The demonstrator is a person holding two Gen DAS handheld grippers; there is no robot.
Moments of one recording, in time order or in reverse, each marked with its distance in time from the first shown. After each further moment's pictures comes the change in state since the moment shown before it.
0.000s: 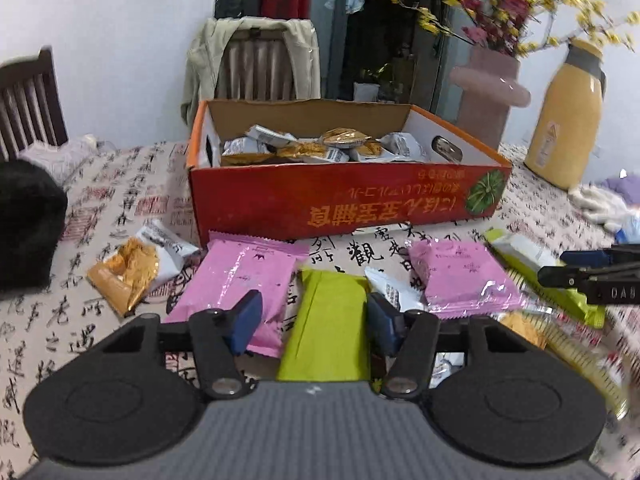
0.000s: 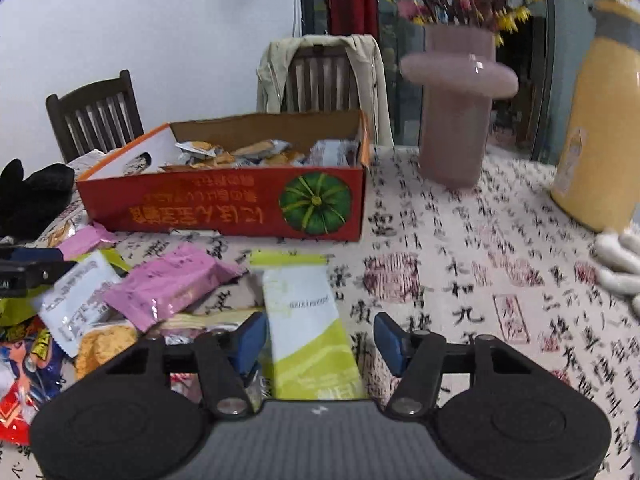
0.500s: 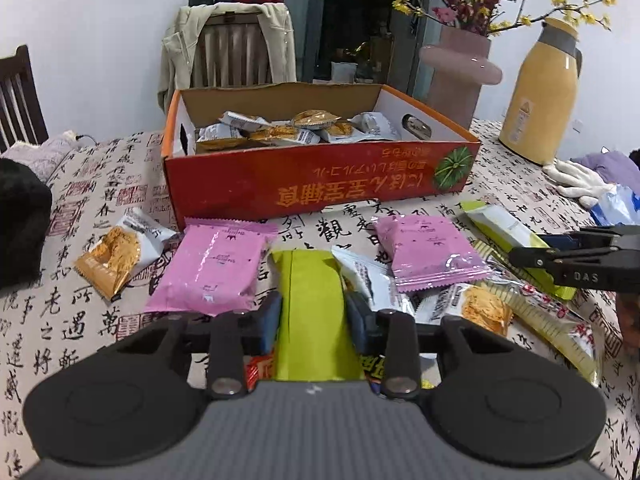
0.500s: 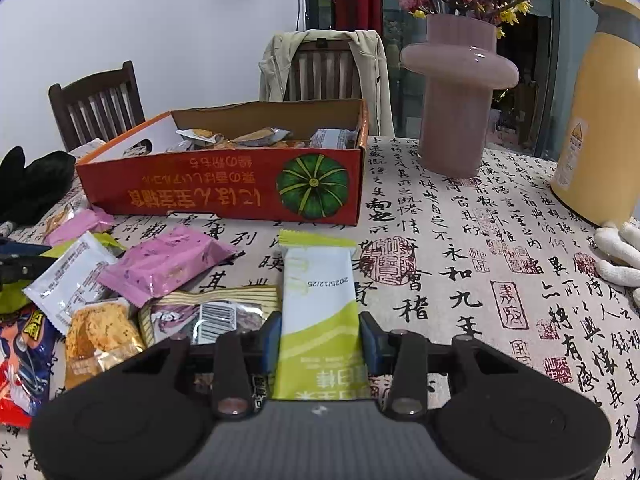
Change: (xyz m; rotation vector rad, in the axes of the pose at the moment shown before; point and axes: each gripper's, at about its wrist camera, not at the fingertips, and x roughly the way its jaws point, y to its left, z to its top) left arm -0.012 -0.007 0.000 0.001 0.067 -0.067; right arm -0.002 0.000 -0.010 -0.027 0.005 -0.001
